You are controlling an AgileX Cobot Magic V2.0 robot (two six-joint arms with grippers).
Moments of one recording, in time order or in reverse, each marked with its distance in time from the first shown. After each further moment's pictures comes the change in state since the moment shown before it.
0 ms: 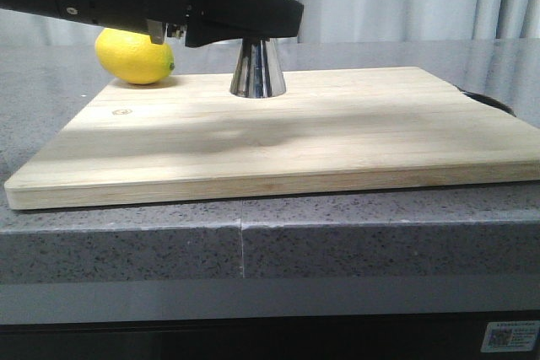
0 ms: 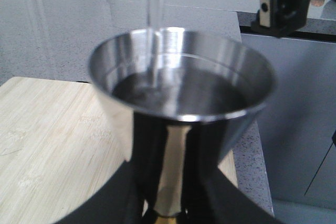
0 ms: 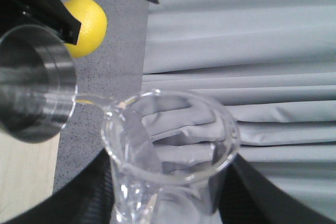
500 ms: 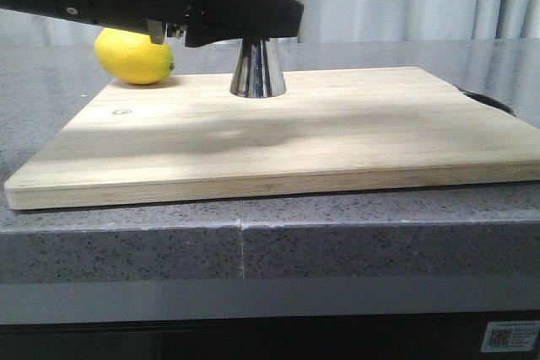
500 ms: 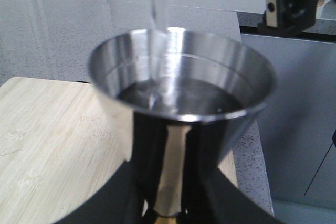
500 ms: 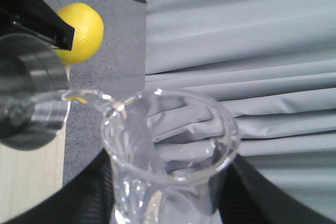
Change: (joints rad) left arm 0.000 0.000 0.000 0.000 0.000 0.000; right arm 0.000 0.000 0.000 0.073 0.000 0.000
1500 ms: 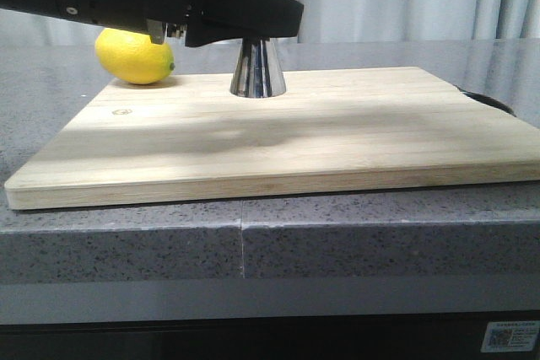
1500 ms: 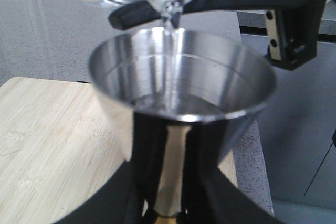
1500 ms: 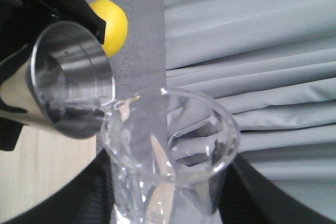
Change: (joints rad) left arm 0.000 0.000 0.000 0.000 0.000 0.000; right arm -0.015 0.002 0.052 0.062 -0.009 0.000
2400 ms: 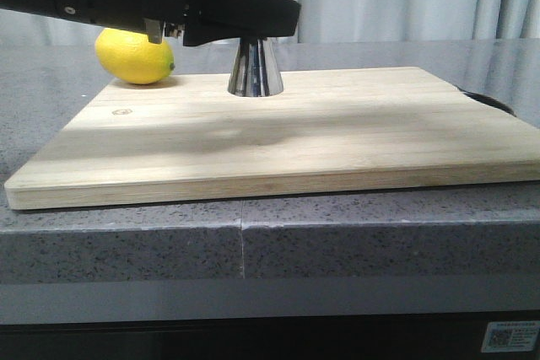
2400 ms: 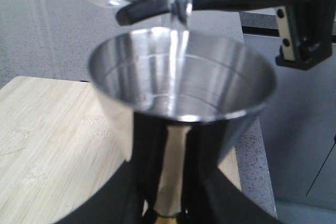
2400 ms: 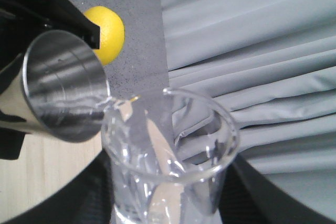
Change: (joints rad) left arm 0.003 0.000 0.000 -0.002 0.000 0.000; right arm 0.000 0.000 0.000 0.083 -0.002 0.000
